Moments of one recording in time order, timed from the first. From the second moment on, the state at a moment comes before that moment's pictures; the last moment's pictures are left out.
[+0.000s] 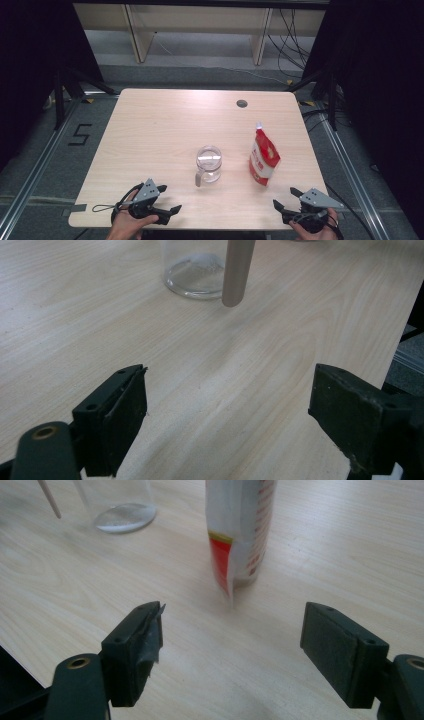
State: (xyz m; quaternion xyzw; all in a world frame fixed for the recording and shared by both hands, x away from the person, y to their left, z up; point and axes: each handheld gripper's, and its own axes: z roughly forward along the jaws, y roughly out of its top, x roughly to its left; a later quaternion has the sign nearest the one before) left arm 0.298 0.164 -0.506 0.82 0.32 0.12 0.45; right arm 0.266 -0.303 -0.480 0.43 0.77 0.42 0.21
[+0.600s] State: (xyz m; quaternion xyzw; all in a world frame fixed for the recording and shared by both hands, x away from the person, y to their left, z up) left arm 0.299 0.160 -0.501 0.82 0.34 0.13 0.45; right arm 0.268 -0.305 -0.481 0.43 0.77 0.41 0.22
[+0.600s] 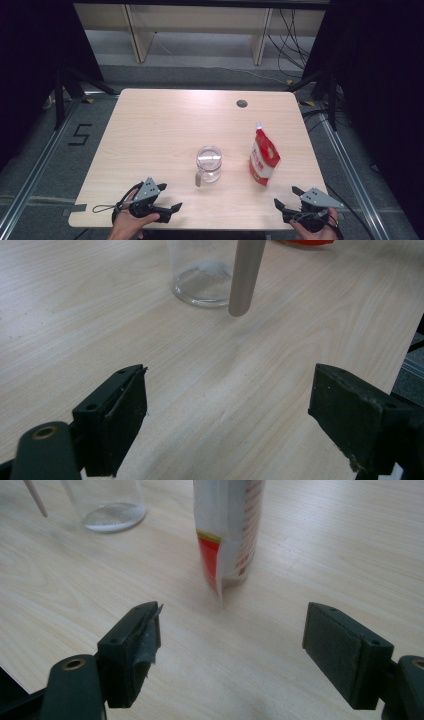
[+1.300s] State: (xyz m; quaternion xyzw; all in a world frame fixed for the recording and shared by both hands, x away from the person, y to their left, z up) left arm 0.319 0.106 -0.485 0.81 0.33 0.17 0.46; right arm 0.270 -0.303 -0.484 0.43 0.78 0.41 0.22
